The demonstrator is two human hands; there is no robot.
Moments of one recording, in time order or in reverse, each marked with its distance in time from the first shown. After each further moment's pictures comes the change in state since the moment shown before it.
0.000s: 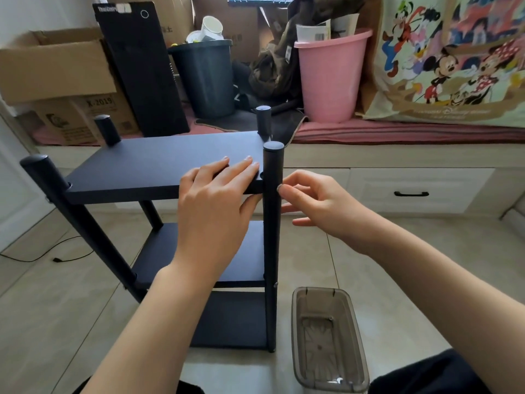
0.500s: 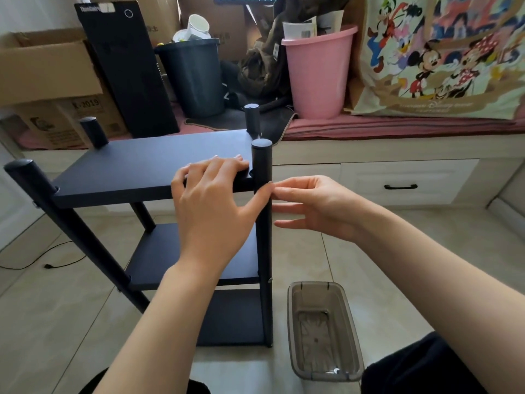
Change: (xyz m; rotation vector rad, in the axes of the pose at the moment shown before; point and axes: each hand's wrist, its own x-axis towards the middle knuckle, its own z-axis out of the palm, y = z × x) left_hand 0.002 0.011 0.009 -0.126 0.065 -0.143; right_hand 0.011 0.023 -0.016 0.467 -0.167 0.208
